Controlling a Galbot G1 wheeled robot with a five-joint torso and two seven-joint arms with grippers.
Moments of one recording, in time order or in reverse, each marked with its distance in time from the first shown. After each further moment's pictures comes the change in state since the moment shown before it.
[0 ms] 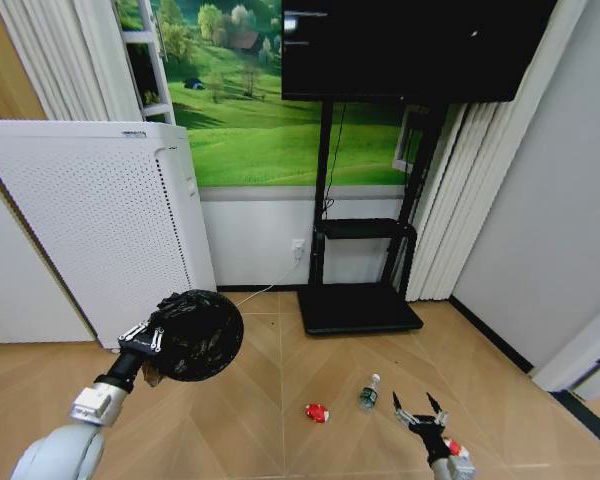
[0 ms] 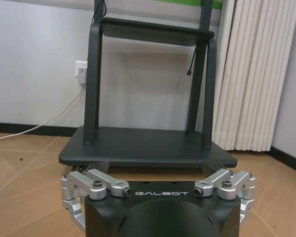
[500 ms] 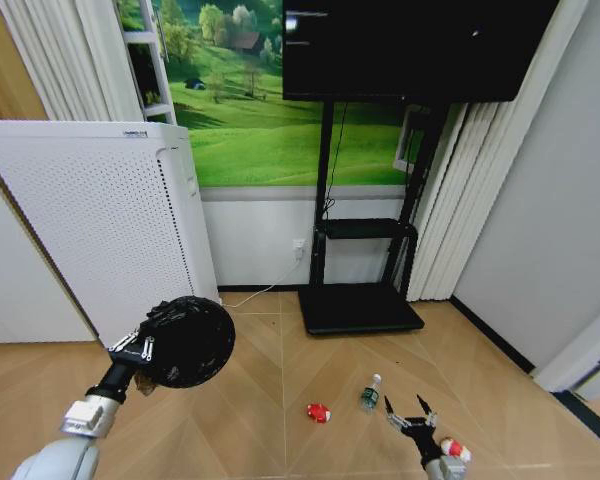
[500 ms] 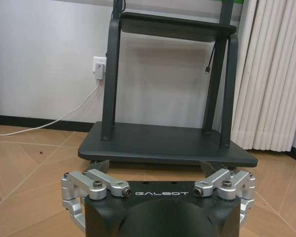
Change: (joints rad) left arm 0.012 -0.042 -0.025 0.034 0.010 -0.022 -0.006; right arm 0.022 0.002 -0.015 -0.028 -0.023 0.005 -0.027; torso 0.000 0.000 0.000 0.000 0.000
